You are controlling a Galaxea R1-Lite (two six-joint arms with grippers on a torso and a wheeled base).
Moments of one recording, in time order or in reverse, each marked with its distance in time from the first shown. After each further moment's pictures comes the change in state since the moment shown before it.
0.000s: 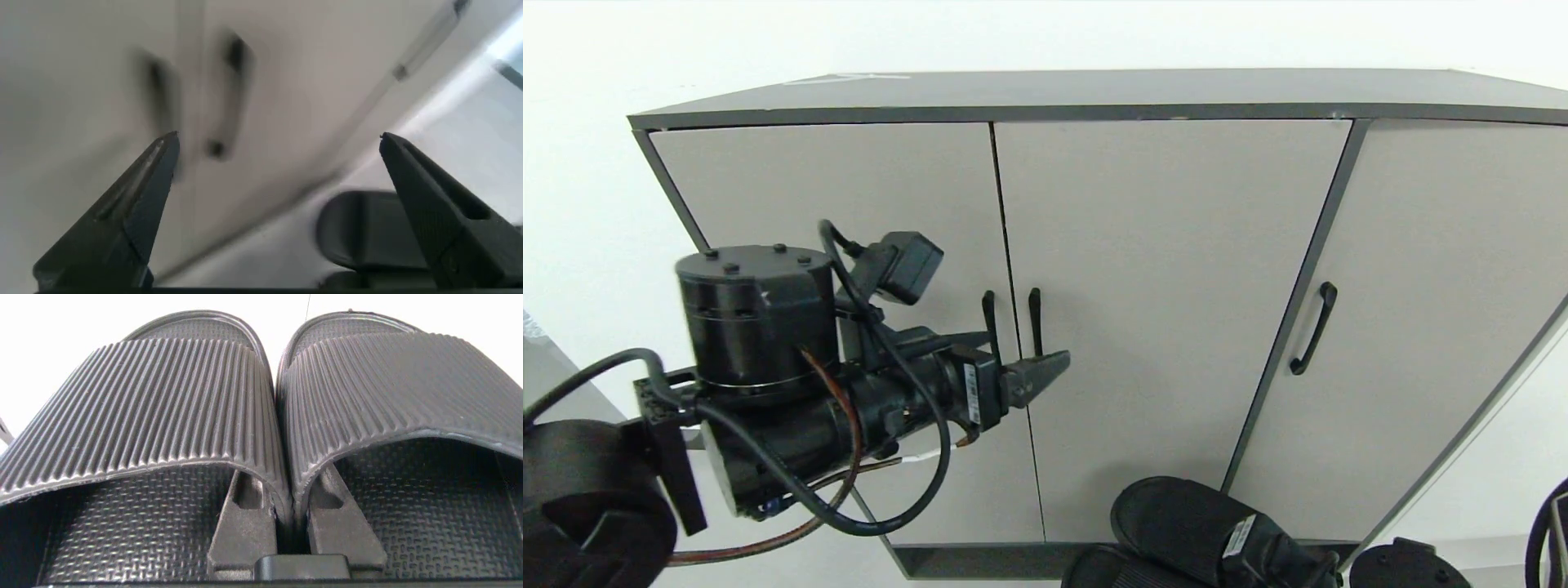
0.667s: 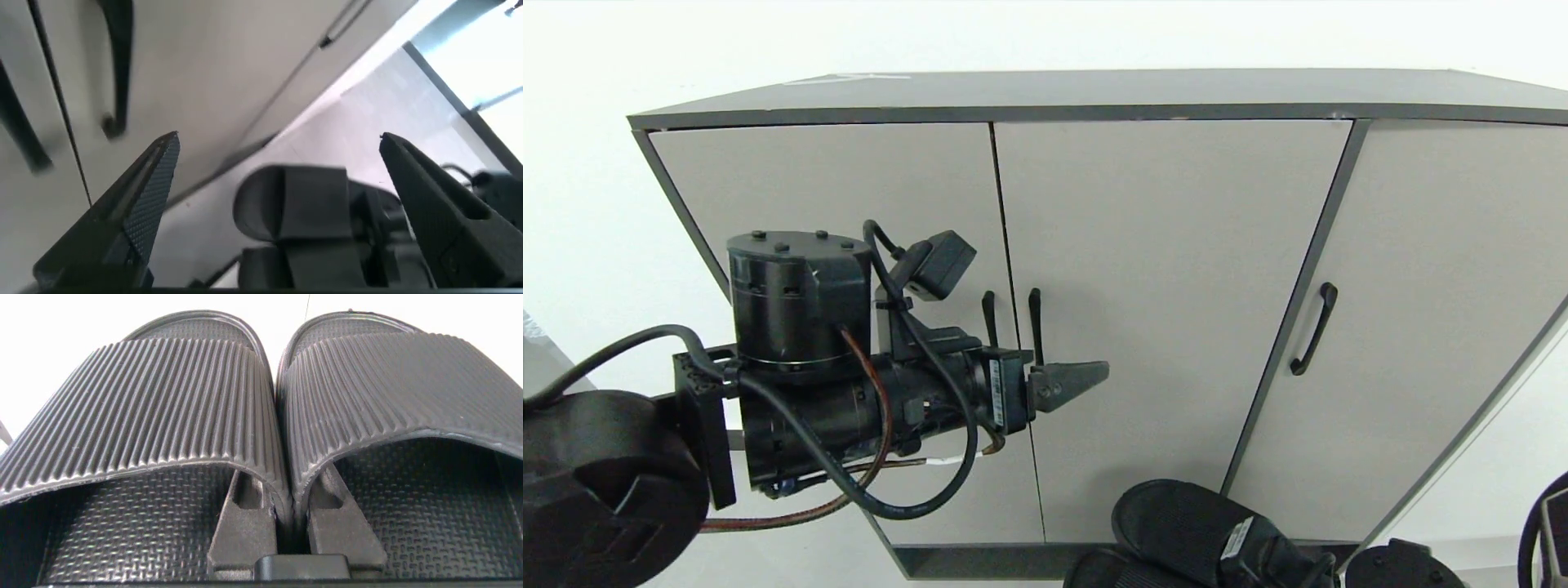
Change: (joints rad) left arm -0.008 0.034 -0.086 0.099 -0.188 -0.129; right arm -0.001 0.012 0.002 0.000 0.000 0.000
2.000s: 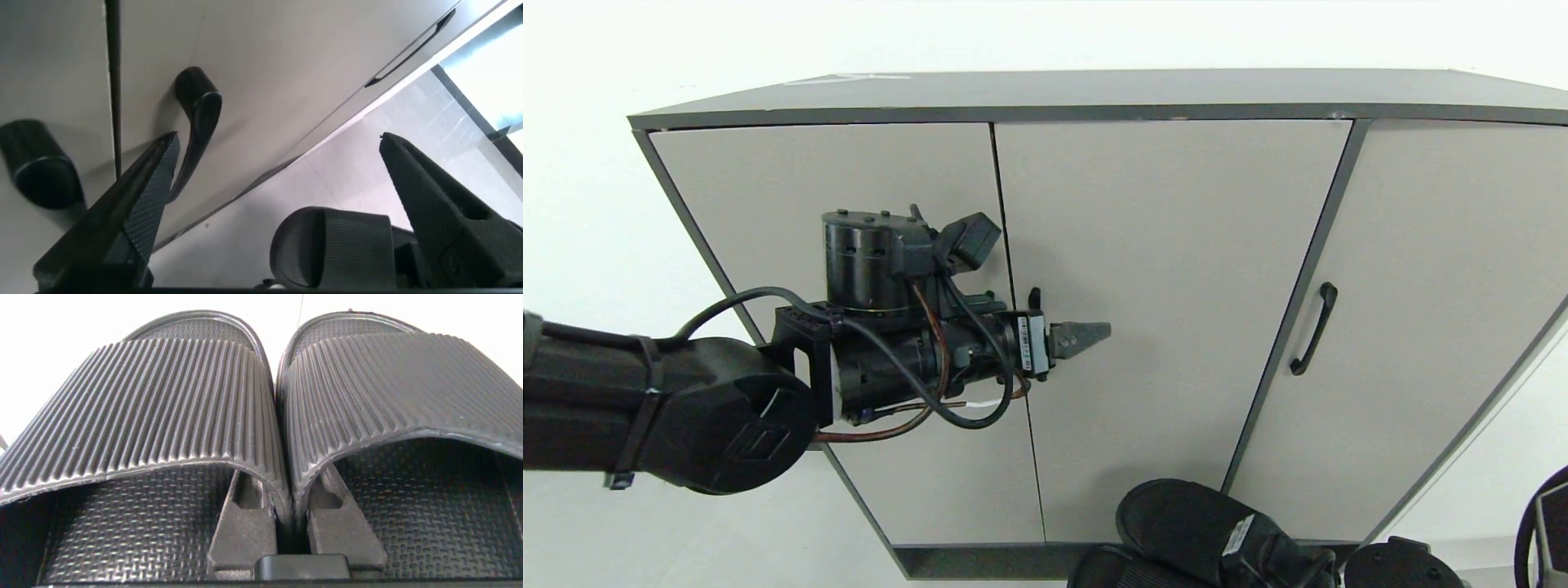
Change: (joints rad) left arm 0.070 0.166 -0.164 -0.002 0.001 0.012; right arm -0.013 0.006 0.003 0.000 0.000 -0.001
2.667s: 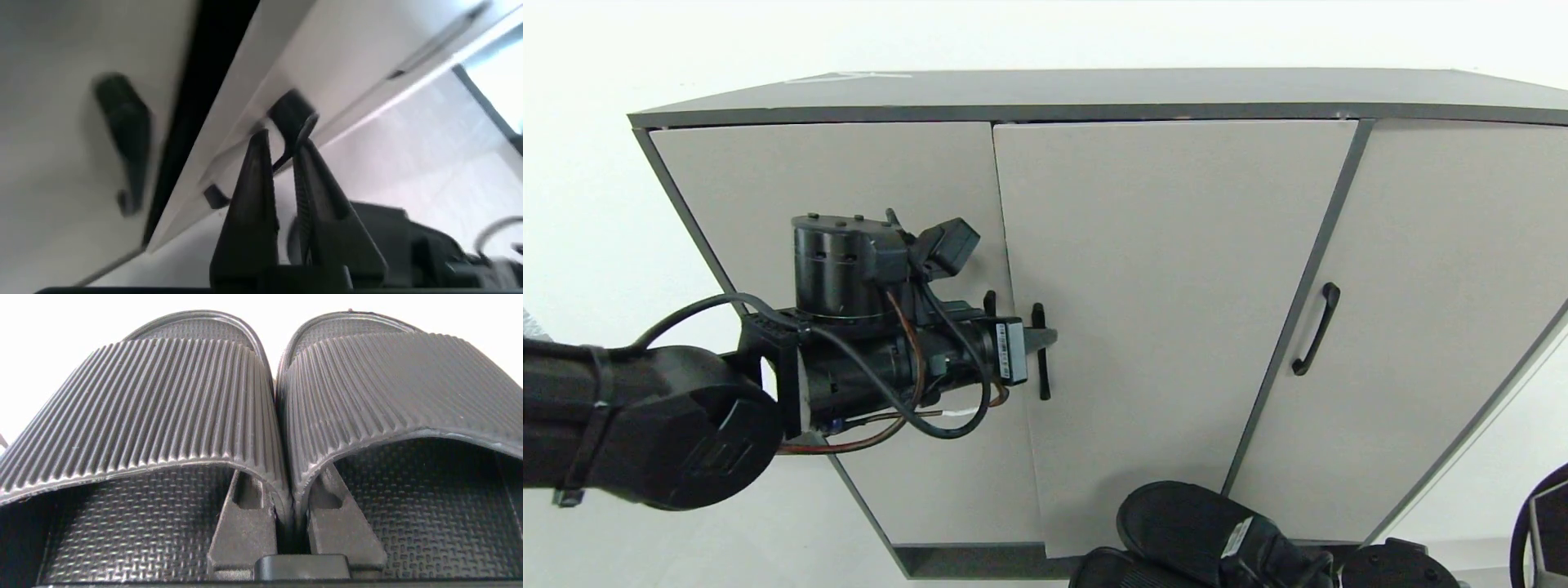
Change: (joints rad) left arm -0.007 -0.070 0.059 0.008 0.003 -0.003; right arm 0.000 0.010 0.002 0.000 -0.001 0.000
